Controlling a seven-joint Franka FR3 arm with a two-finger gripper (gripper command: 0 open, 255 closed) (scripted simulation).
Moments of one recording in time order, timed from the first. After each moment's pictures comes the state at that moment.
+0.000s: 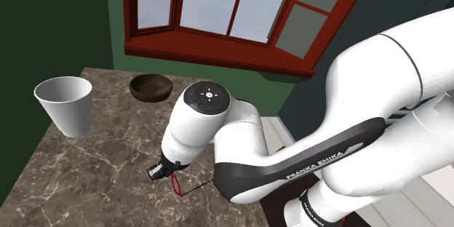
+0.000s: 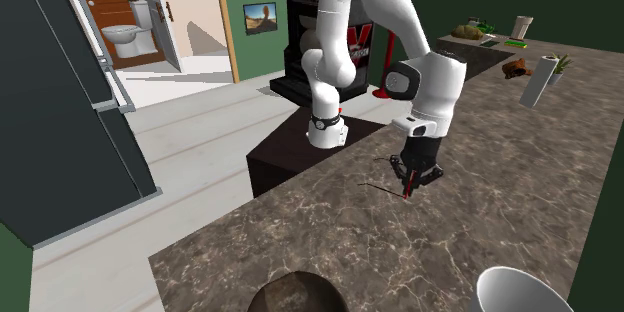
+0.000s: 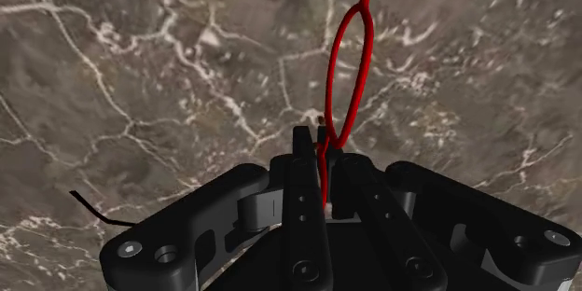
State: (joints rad) arm -0.49 -0.11 1.38 -2.44 -0.15 2.55 0.98
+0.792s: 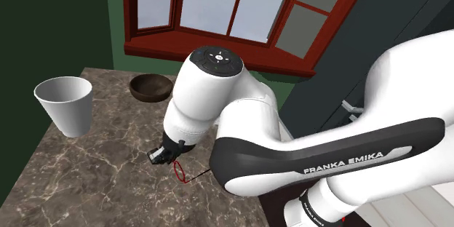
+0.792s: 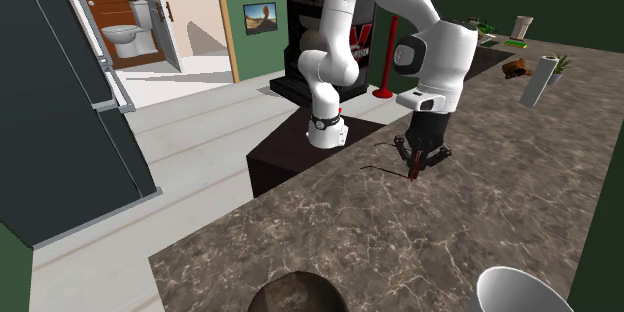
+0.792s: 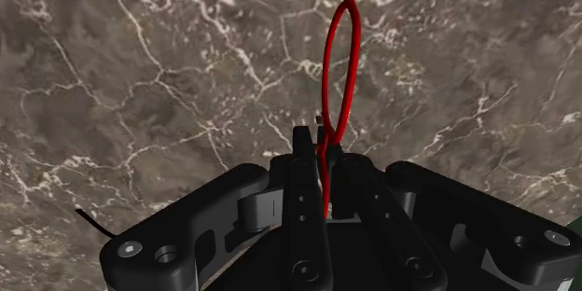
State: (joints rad) arm -0.24 -0.29 1.11 -2.38 0.10 2.39 0.76
